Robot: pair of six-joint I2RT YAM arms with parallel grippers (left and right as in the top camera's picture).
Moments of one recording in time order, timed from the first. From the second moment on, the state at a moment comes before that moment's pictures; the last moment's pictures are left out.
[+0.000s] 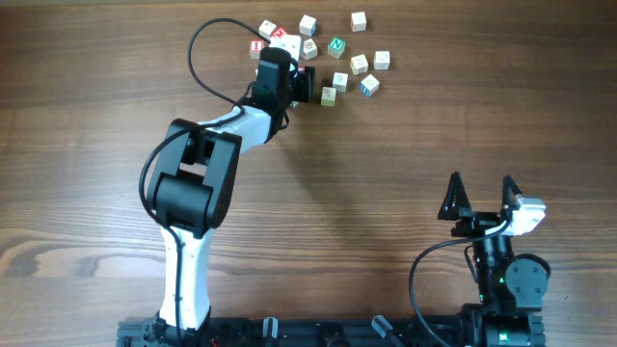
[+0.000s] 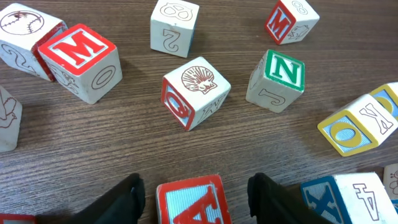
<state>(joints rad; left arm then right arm) -0.34 2.28 1.38 0.32 0.06 -0.20 -0.05 0.02 0.01 0.00 -0.05 0.23</state>
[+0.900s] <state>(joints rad) -0.39 2.27 1.38 0.25 0.06 -0.21 -0.05 0.02 0.01 0.00 -0.05 0.23</state>
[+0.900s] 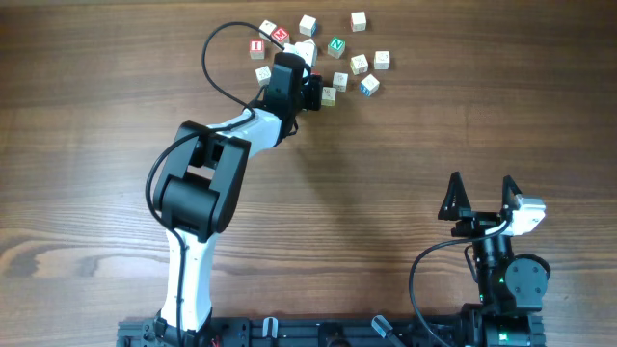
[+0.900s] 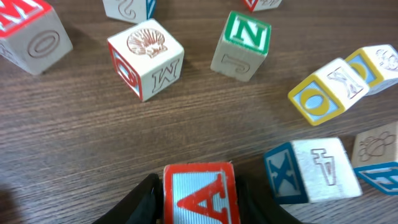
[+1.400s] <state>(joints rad) -0.39 2.11 1.38 0.13 -0.01 -0.19 -0.05 0.02 0.01 0.00 -0.05 0.23</state>
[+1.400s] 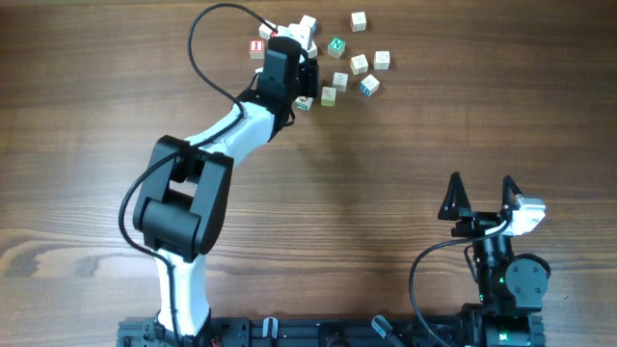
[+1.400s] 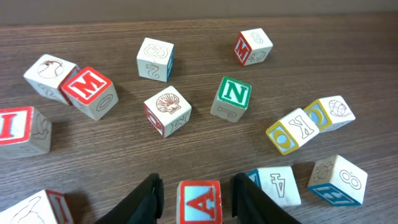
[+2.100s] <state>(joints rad) -0.39 2.22 1.39 0.23 0.04 0.01 -0.05 0.02 0.01 0.00 -0.05 0.23</state>
